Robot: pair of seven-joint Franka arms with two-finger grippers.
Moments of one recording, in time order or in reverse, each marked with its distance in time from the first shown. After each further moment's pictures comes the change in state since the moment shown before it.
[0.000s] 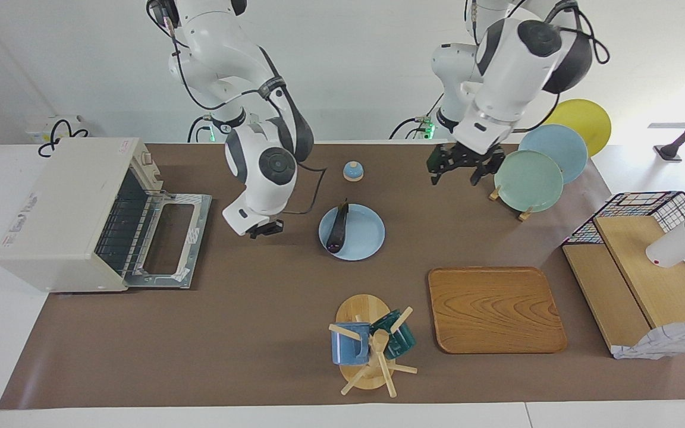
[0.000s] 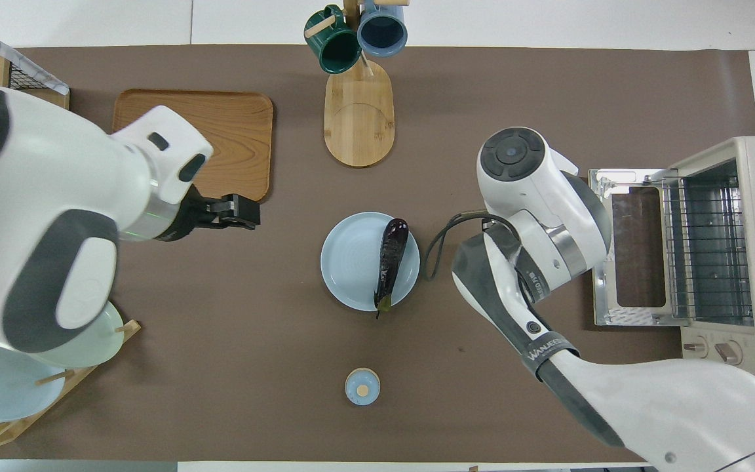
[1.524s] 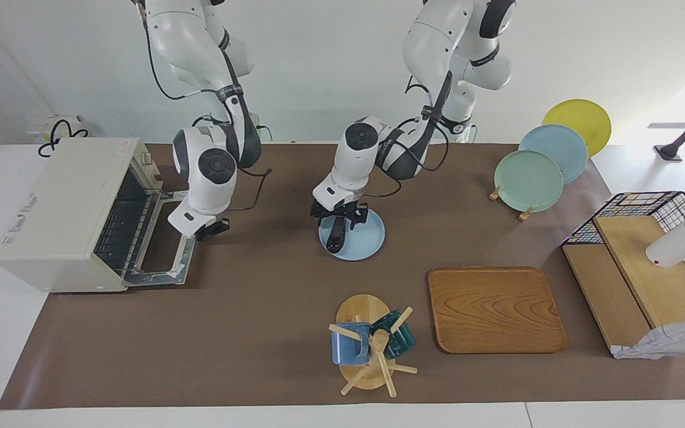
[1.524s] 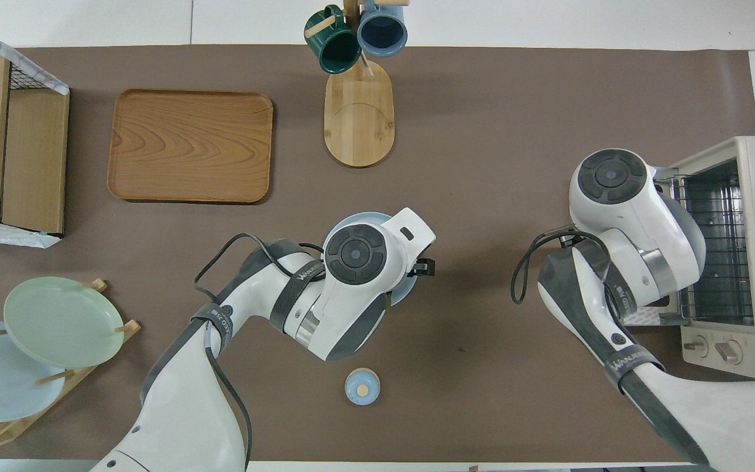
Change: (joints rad) left arm -0.359 0.390 0.004 -0.066 -0.014 0.532 -0.185; right arm -0.187 -0.137 0.023 -0.161 -0.138 0.080 -0.284
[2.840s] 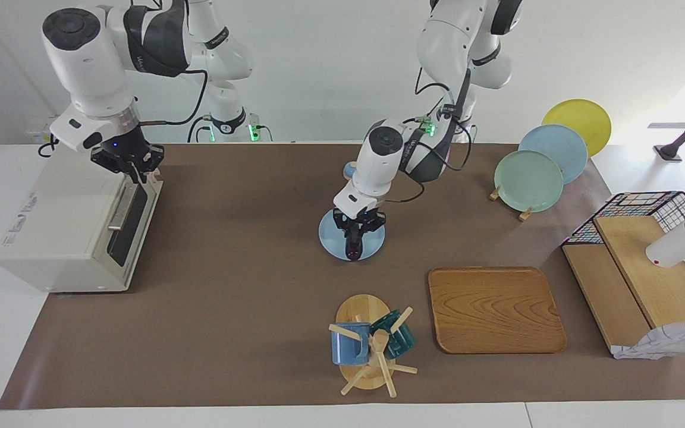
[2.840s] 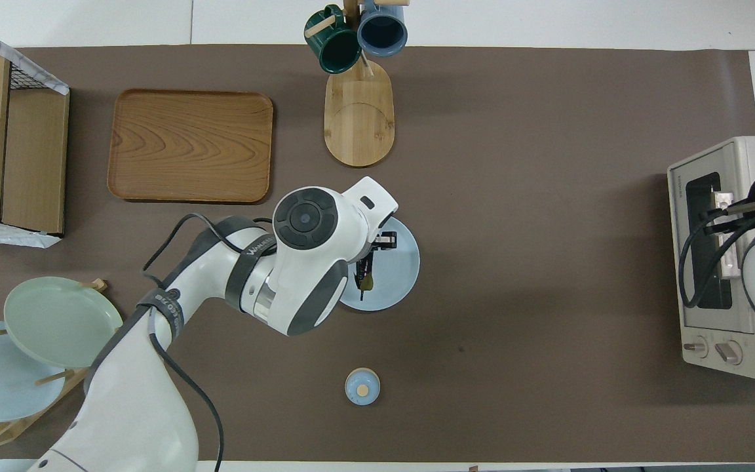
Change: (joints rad) left arm 0.111 -0.067 0.024 0.021 0.001 -0.097 0.052; right arm -0.174 -0.241 -0.005 0.243 0.272 -0.341 -0.347
